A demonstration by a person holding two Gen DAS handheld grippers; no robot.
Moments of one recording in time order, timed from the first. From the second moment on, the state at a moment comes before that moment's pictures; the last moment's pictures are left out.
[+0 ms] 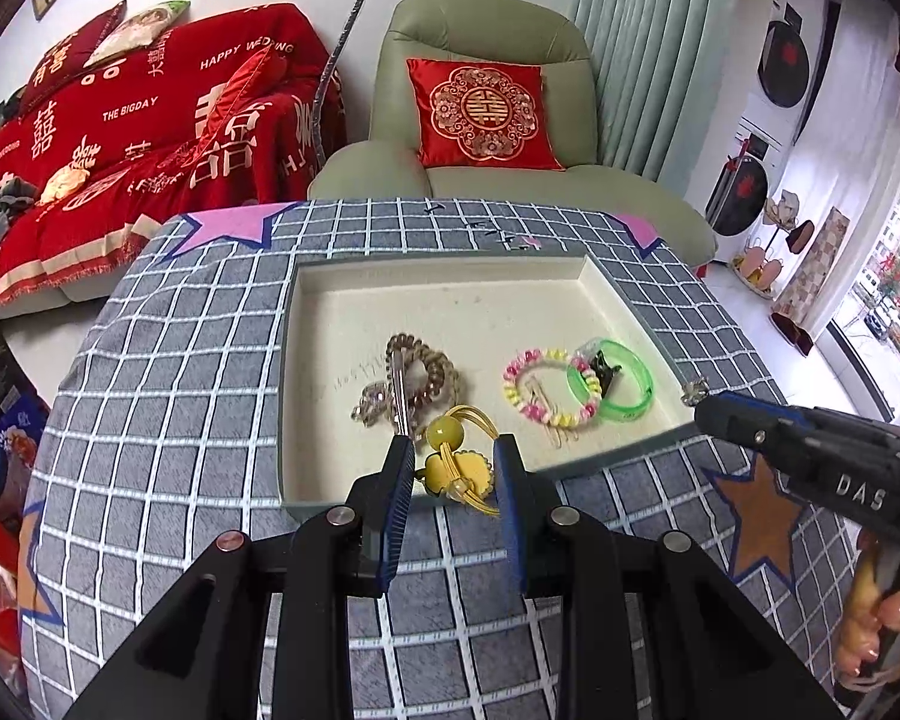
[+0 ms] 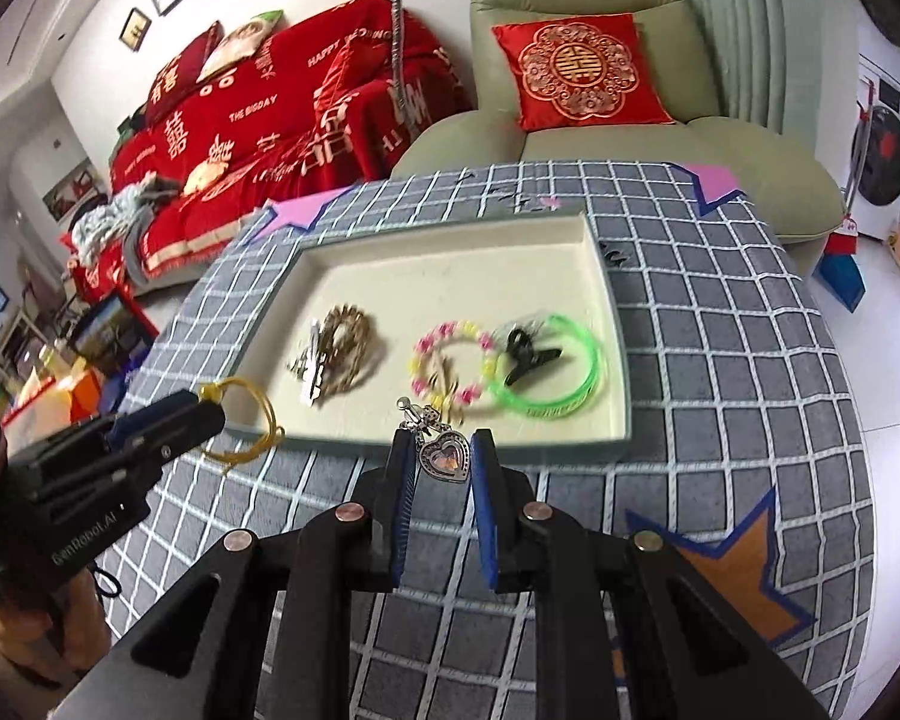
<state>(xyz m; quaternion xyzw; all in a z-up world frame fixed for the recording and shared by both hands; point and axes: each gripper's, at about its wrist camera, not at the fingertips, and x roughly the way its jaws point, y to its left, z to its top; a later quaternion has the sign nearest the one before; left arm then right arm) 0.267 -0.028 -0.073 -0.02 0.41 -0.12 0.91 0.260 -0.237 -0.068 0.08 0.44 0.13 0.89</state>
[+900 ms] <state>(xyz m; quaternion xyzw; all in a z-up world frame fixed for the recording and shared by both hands) 0.334 -0.041 -0.128 0.05 0.42 -0.05 0.91 0.339 -0.235 -0.128 0.08 0.48 0.09 0.87</state>
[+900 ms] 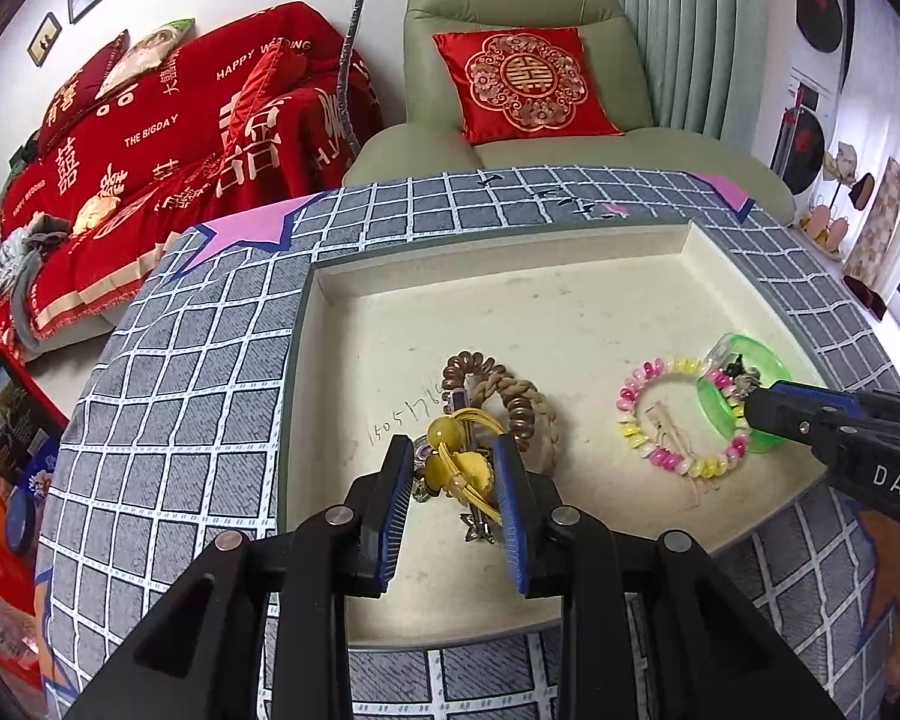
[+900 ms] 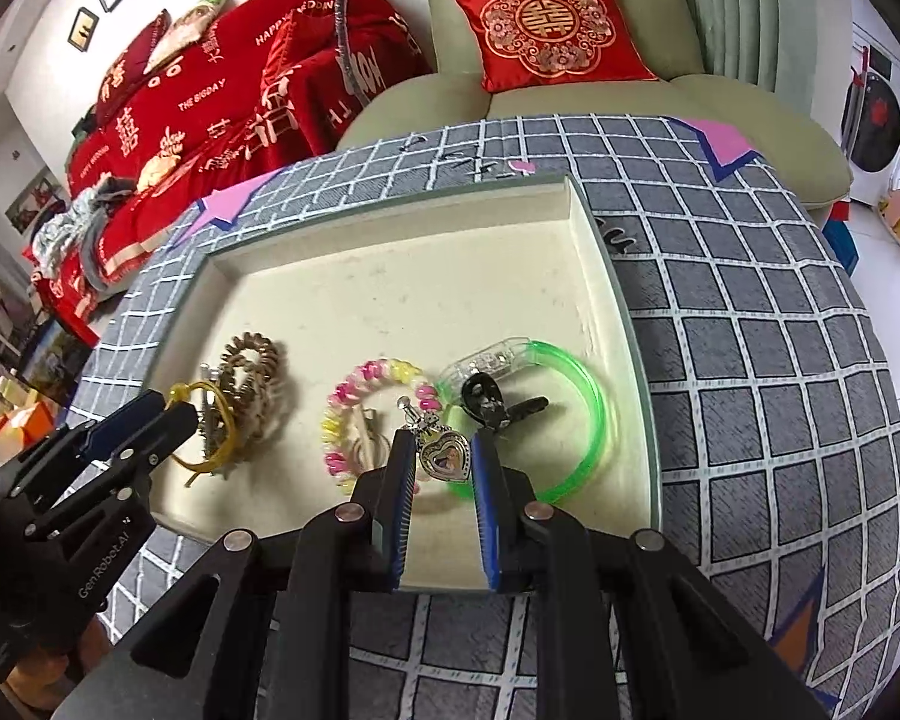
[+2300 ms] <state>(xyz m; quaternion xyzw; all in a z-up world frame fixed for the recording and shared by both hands) 0.178 -0.016 -0.076 0.02 0.35 -0.01 0.94 0.176 -0.222 -0.083 0.03 0.40 0.06 0.91</state>
